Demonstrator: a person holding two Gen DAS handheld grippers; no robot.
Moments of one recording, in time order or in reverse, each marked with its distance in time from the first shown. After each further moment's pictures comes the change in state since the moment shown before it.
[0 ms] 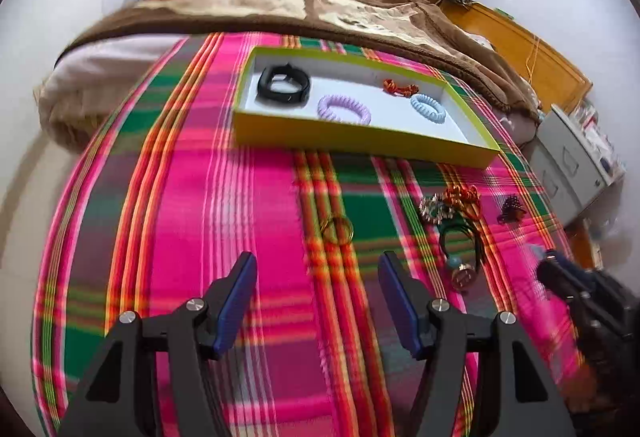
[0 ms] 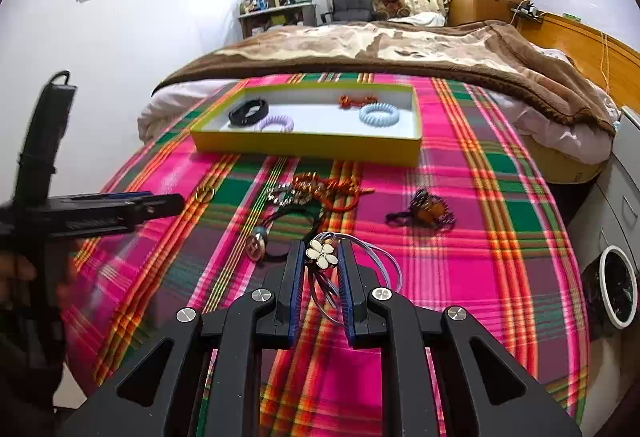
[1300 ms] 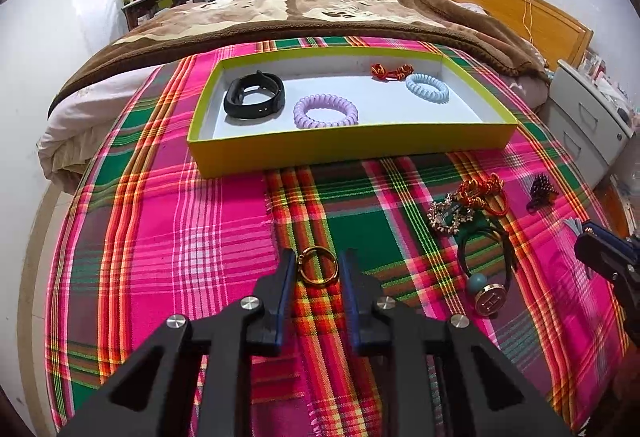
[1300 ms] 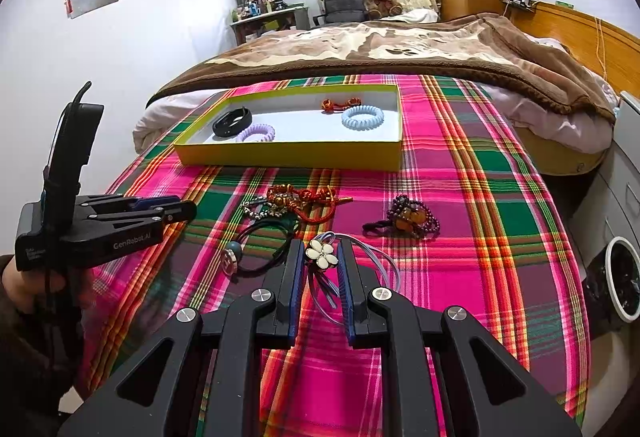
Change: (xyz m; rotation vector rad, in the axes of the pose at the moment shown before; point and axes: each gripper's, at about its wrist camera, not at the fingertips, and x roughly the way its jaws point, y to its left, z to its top) left arm 0.028 -0.025 0.011 0.148 0.004 0.109; right arm 0.015 -0.021 0.005 0.037 0.003 0.021
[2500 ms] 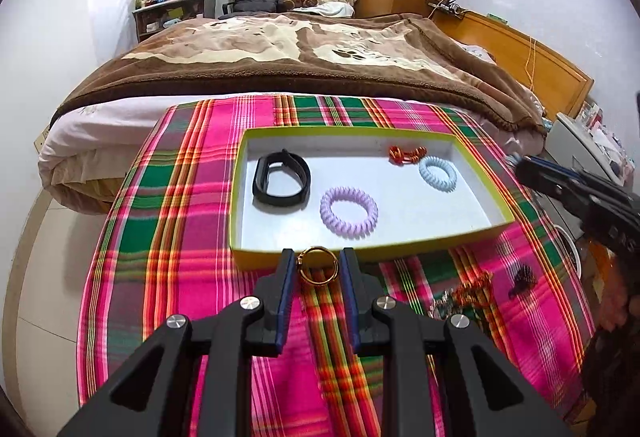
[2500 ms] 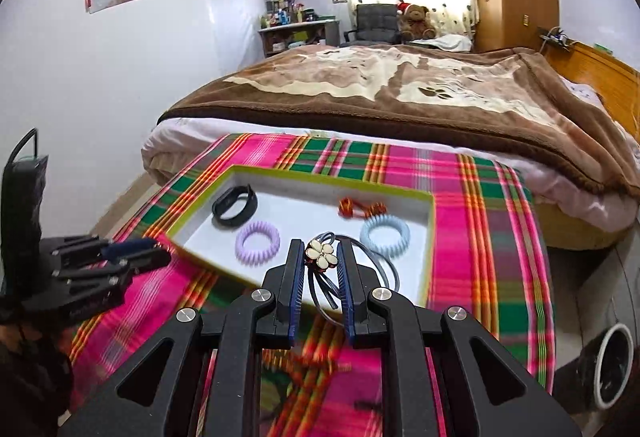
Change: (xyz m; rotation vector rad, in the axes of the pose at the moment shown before) left arm -0.020 0.033 0.061 -0.077 -0.088 -0.048; right arm 0.058 0.008 0.133 -0.126 -0.014 0.066
